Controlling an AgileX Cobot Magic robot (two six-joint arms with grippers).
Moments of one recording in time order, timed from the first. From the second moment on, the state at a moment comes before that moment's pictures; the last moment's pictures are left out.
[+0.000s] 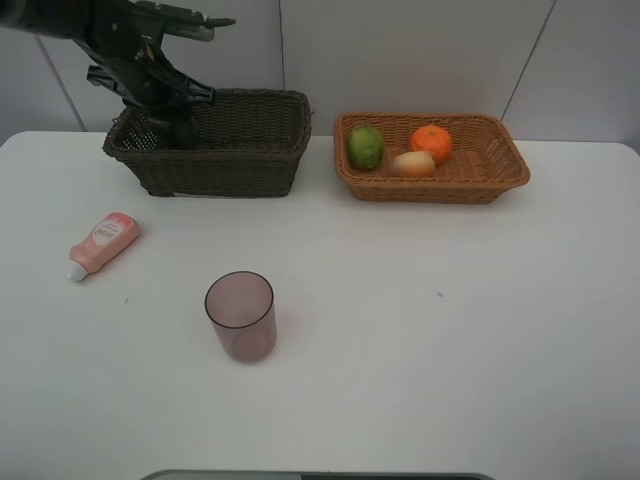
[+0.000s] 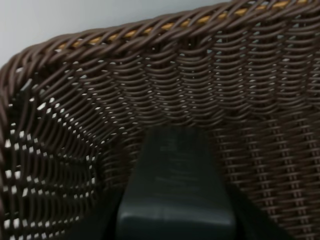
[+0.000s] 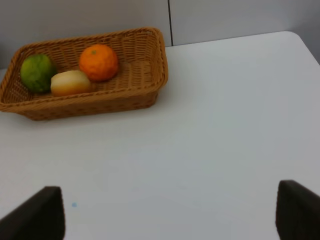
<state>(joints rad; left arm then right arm) -0.23 2.12 -1.52 0.35 0.32 -0.29 0.01 -0.01 -0.53 -0.10 1.06 0.13</state>
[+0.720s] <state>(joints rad) -0.22 2.16 -1.52 0.25 0.30 -0.29 0.01 -0.01 -0.53 -0.10 1.06 0.13</state>
